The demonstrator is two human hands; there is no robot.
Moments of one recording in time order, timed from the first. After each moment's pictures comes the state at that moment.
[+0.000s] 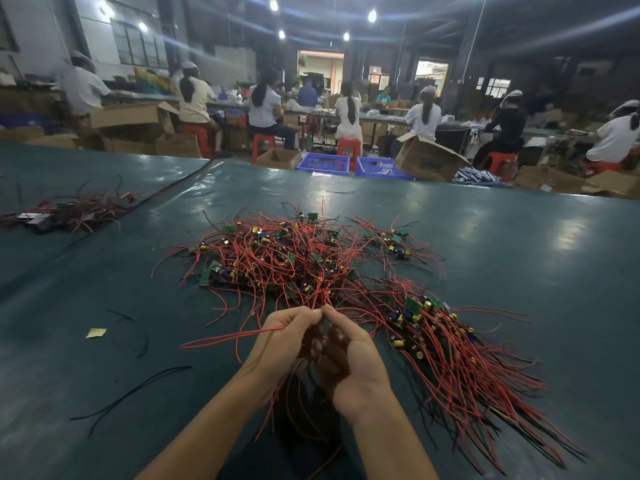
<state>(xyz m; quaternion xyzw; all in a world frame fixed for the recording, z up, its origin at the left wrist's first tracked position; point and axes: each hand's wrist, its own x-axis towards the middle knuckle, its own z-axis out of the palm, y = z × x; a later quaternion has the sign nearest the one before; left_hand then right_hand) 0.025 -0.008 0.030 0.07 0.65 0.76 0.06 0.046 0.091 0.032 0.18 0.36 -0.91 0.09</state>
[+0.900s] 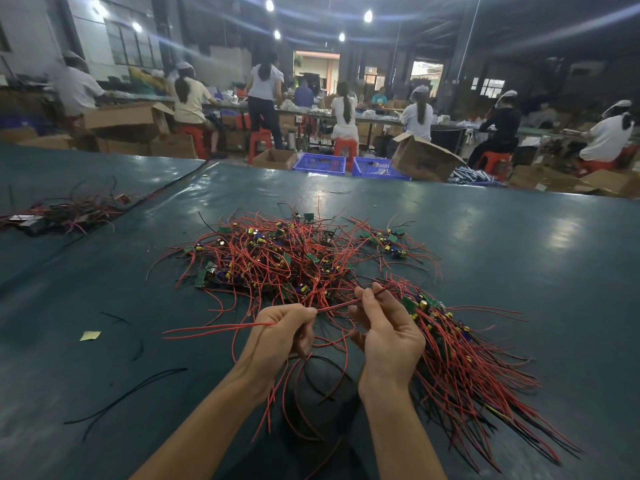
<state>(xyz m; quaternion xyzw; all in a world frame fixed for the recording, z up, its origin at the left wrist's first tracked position) 0.028 -0.013 0.037 0.12 0.65 0.75 0.04 0.039 0.111 0.033 0.19 0.47 -0.82 -0.27</state>
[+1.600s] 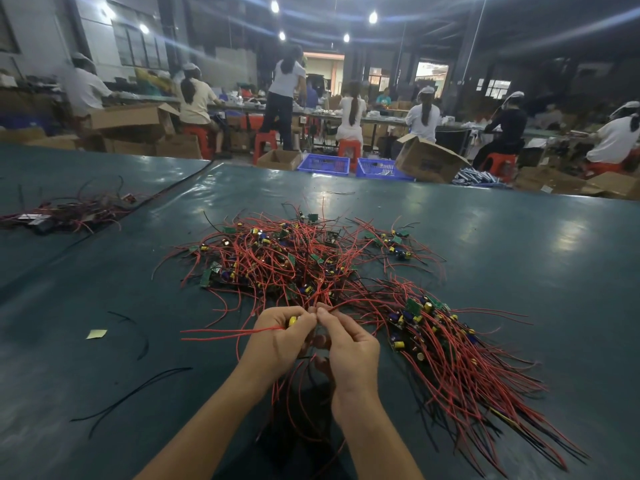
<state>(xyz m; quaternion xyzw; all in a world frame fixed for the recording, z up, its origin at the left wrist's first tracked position) 0.016 -0.017 0.023 0.13 0.72 0.68 -0.02 0.045 0.080 0.024 0.15 0.51 -0.84 -0.08</state>
